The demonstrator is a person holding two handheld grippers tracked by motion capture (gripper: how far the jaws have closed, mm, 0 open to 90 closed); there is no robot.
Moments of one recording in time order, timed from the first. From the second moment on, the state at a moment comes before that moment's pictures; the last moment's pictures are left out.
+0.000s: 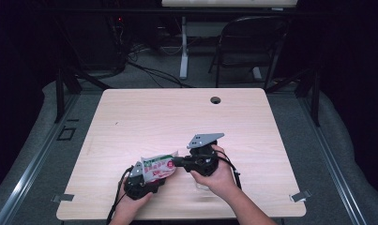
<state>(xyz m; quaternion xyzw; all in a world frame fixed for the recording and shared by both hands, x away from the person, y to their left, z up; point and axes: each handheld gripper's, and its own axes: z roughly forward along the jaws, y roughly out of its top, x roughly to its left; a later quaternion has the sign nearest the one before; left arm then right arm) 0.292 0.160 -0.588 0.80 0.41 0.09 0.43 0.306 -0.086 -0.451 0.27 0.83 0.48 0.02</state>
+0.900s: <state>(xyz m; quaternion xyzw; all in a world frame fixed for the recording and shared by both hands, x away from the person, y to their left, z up) 0.285 0.160 -0.573 0.81 0.39 0.20 0.39 0.299 -0.104 -0.462 0.27 0.82 0.50 0.02</state>
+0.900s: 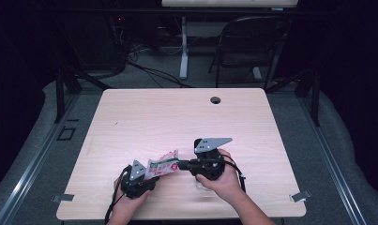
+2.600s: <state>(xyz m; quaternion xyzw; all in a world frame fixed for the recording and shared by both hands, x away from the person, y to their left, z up) 0.266 0.156 -0.559 0.83 0.29 0.38 0.28 0.302 -0.172 -0.489 0.37 0.79 0.49 0.07</state>
